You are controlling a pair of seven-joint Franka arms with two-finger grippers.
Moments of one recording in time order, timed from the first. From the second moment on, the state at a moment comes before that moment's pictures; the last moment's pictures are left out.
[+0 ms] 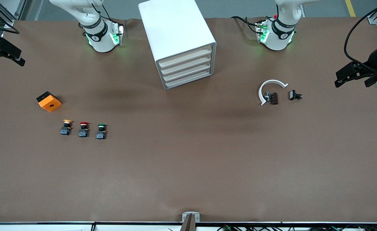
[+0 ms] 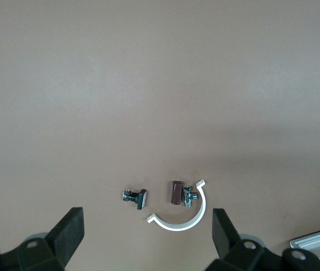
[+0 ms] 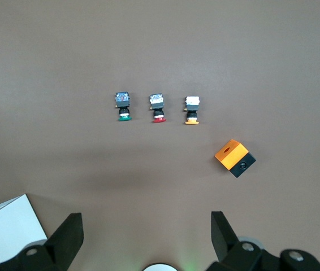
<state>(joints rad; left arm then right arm) 0.16 -0.01 -0.20 -1.56 0.00 1.57 -0.04 -0.04 -0.18 -0.02 -1.67 0.00 1.48 -0.01</state>
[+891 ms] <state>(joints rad) 0.15 0.14 -0.20 -1.56 0.00 1.62 -0.08 -0.04 -0.17 -0.03 -1.67 0.00 1.48 -0.01</state>
